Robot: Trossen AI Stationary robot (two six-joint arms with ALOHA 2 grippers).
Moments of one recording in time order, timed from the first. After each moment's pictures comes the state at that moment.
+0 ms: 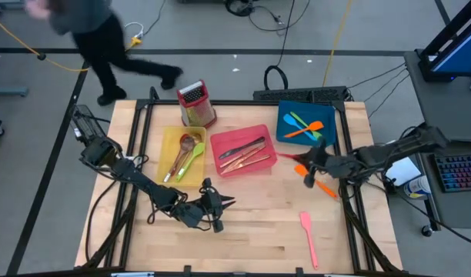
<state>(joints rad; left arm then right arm) -0.54 1.73 0.84 0.48 -0.76 -0.32 0.30 0.68 0.51 -0.41 0.60 0.35</state>
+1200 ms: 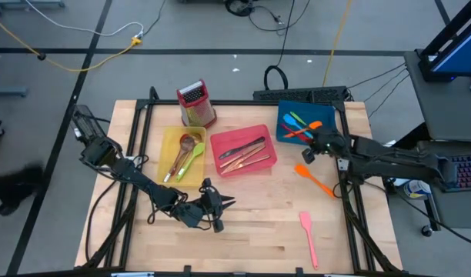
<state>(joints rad) -0.54 1.73 0.84 0.48 -0.76 -0.36 -0.36 0.66 0.39 -0.53 0.31 0.37</state>
